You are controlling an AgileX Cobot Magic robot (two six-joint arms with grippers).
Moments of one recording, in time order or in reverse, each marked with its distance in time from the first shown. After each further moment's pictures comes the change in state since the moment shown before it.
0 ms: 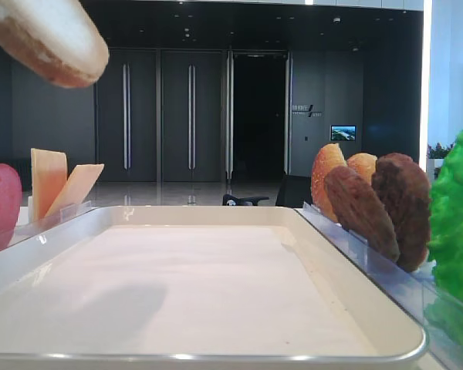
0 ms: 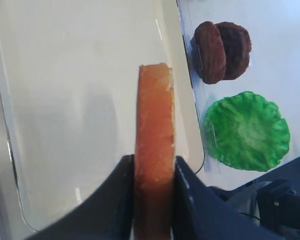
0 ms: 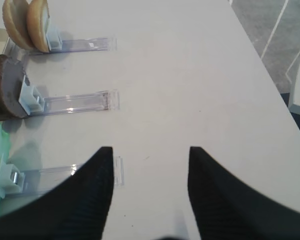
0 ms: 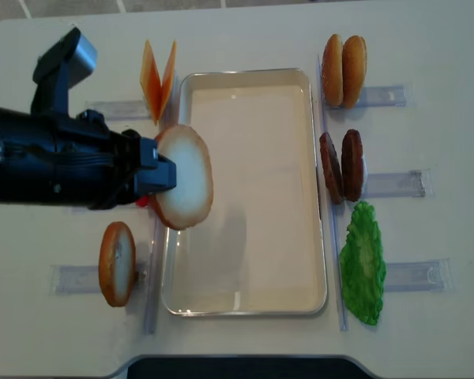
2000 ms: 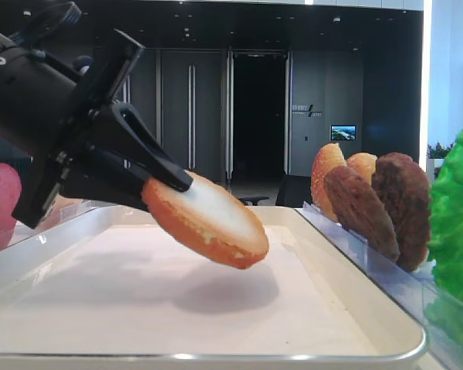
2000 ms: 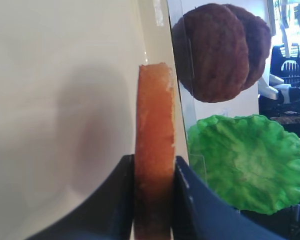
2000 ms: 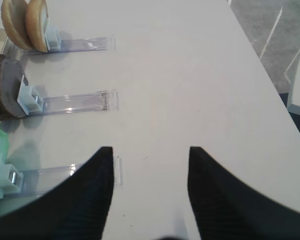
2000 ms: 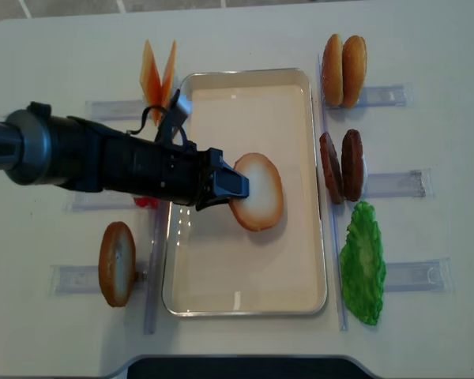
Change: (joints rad) left arm 0.098 0.757 0.016 -1.048 0.089 1.190; right arm 0.000 0.000 0.000 -0.004 0.000 0.000
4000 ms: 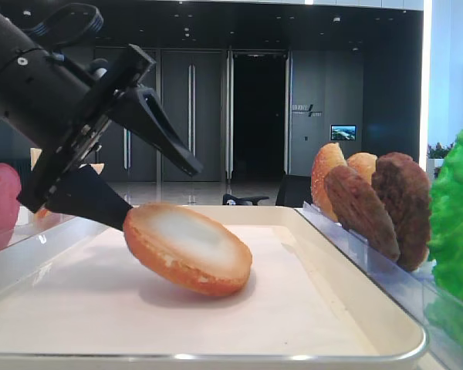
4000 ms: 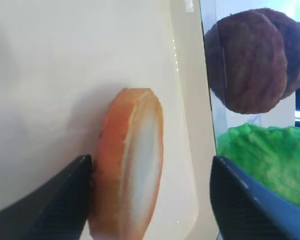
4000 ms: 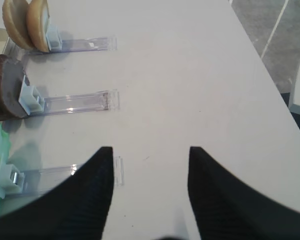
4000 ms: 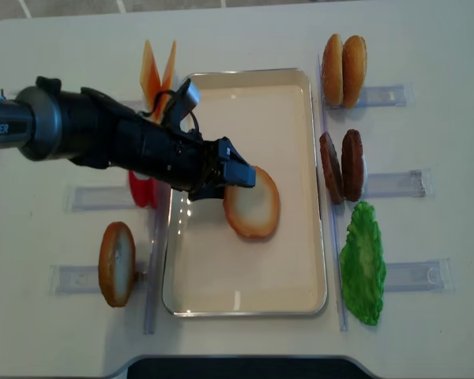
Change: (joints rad) left arm -0.004 0.023 -0.124 0.225 -0.068 -0.200; right arm 0.000 0.000 0.000 0.004 0.000 0.000
